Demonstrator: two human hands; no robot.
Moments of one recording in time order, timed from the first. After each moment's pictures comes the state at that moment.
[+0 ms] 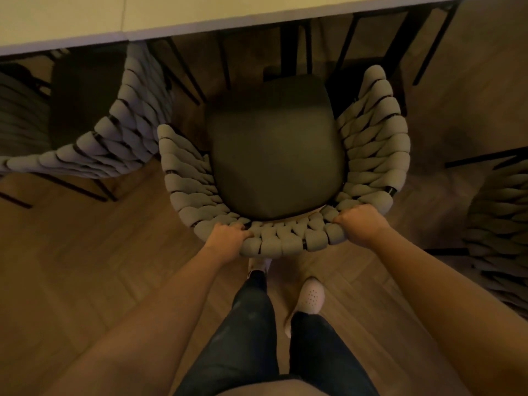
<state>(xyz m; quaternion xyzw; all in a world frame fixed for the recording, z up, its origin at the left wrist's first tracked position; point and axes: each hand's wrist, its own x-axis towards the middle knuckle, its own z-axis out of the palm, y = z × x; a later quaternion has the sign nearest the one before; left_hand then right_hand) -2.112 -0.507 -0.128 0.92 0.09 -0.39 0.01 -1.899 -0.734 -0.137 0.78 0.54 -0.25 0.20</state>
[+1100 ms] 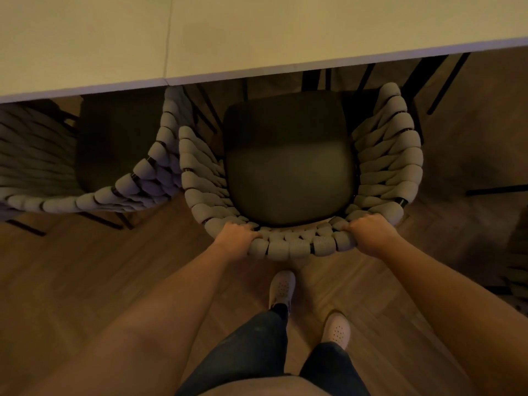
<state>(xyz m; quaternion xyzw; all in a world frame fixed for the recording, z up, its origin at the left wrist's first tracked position) -2.080 -0.371 -0.117 0.93 0.05 -0.35 0.01 -1.880 -0.619 -0.134 0.81 0.50 -0.25 0.17</state>
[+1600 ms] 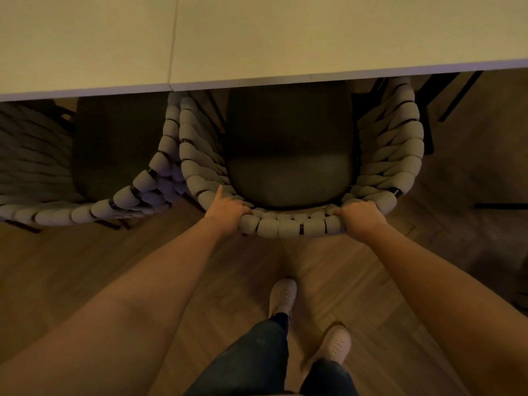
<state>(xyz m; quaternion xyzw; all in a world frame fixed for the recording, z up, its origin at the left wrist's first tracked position) -2.022 -0.276 -0.125 0.93 0.08 -0.36 -0.02 -1.838 -0.525 -0.129 0.83 0.47 -0.26 0.16</state>
